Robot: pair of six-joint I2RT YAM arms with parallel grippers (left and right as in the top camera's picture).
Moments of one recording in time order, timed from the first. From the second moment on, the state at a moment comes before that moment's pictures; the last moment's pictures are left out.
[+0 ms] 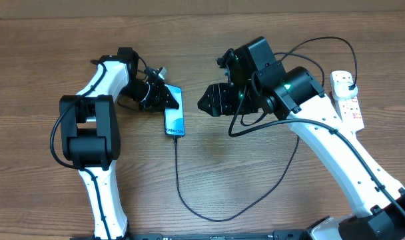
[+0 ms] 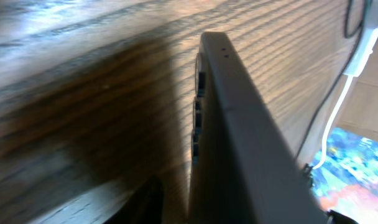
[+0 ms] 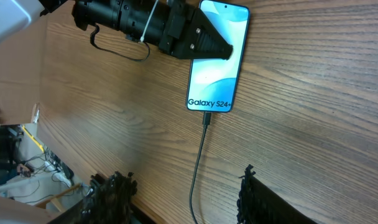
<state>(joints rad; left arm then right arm) -0.03 2.30 1.67 -1.04 0.77 0.06 0.53 1.62 1.60 -1.00 -0.43 0.44</state>
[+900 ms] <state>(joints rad) -0.03 2.29 1.67 -1.05 0.72 0.05 0.53 1.62 1.60 -1.03 -0.42 0.44</state>
